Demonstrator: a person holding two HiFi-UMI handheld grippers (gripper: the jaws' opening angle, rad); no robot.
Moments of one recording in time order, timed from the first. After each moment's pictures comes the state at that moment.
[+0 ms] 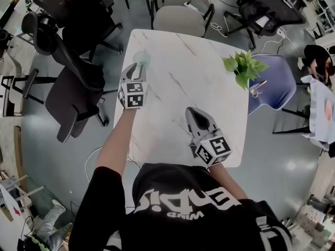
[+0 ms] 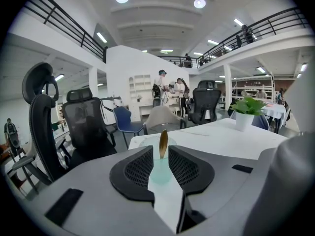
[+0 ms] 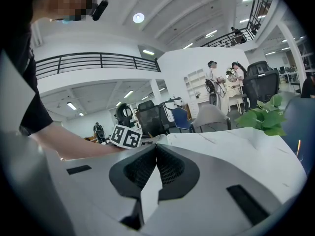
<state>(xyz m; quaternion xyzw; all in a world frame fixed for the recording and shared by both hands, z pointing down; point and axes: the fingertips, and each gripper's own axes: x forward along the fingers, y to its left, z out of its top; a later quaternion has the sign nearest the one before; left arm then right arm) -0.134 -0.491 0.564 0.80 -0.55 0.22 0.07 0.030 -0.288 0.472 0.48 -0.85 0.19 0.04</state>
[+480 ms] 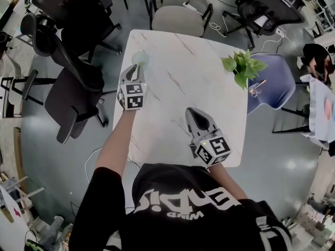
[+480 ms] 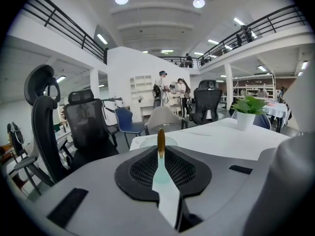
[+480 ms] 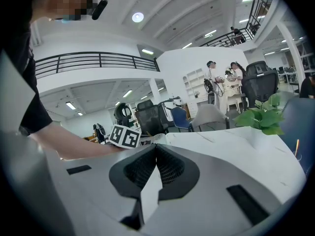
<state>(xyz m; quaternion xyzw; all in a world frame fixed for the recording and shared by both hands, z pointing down) -0.137 -0.489 0.565 0.79 -0.56 0.22 0.07 0.034 -0.287 0.473 0.49 -0.85 0.19 0.05</state>
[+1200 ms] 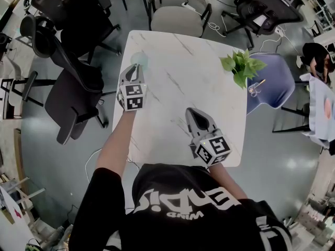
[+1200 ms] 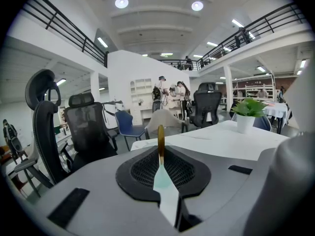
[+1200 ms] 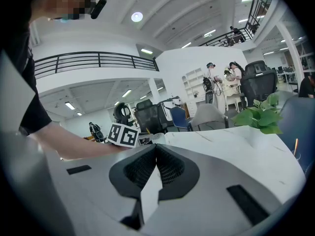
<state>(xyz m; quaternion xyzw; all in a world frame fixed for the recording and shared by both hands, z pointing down) -0.132 -0.490 0.552 0.80 -0.57 0.21 0.05 0.038 -0.286 0.477 0.49 -0.85 0.20 0.05</state>
